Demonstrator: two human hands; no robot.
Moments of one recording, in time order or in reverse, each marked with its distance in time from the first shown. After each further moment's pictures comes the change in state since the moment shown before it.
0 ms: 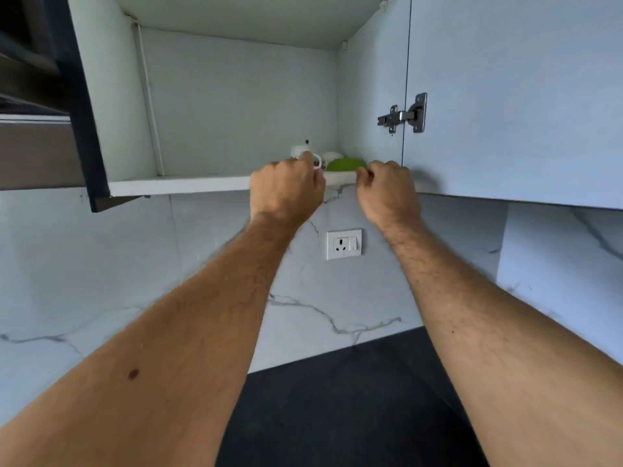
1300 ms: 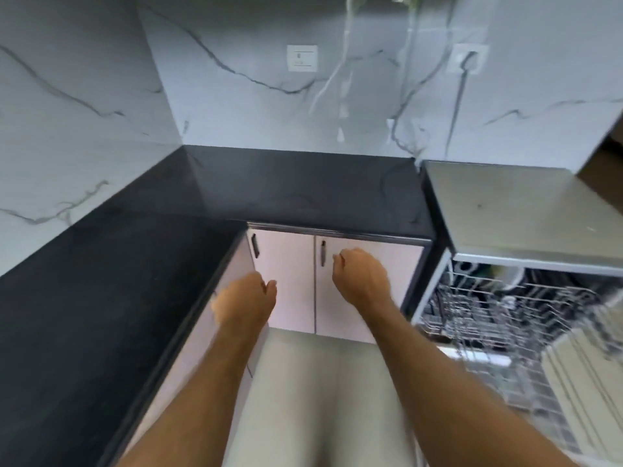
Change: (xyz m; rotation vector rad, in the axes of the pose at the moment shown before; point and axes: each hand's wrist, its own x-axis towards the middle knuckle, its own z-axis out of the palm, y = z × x) left_hand -0.491 0.182 -0.142 -0.620 -0.975 0.448; right_hand -0.570 0.015 -0.339 -0.702 -0.249 1.024
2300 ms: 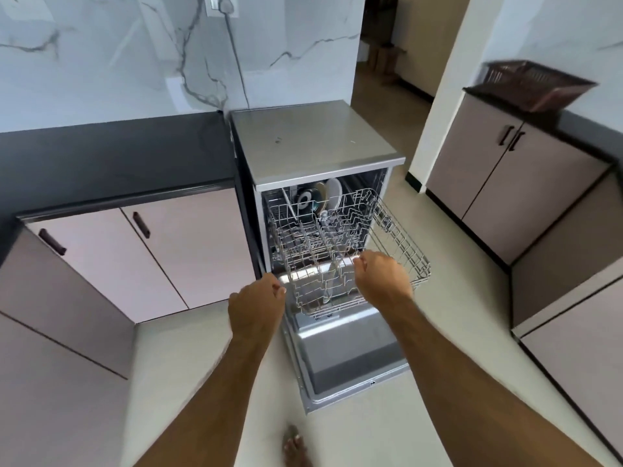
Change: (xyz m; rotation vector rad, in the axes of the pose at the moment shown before) left_hand -0.277 0.265 0.088 -0.248 -0.158 0.555; right_hand -0.276 0.333 -0.176 -0.203 0.087 0.517
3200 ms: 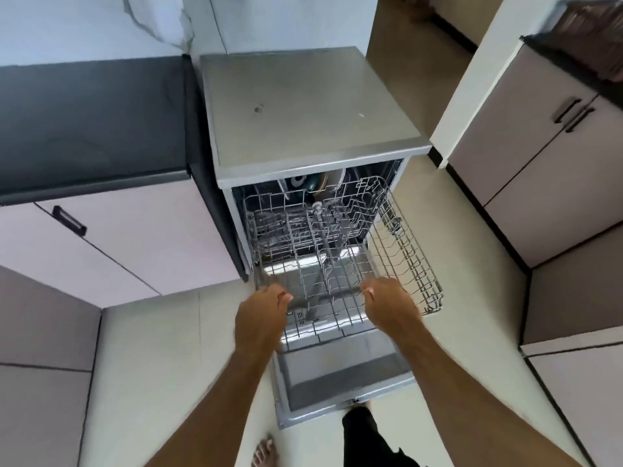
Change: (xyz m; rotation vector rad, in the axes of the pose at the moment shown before) left_hand 0.152 0.053 0.152 -0.219 -0.178 -0.076; right_hand 0.186 0.130 0.110 -0.087 -0.310 -0.124
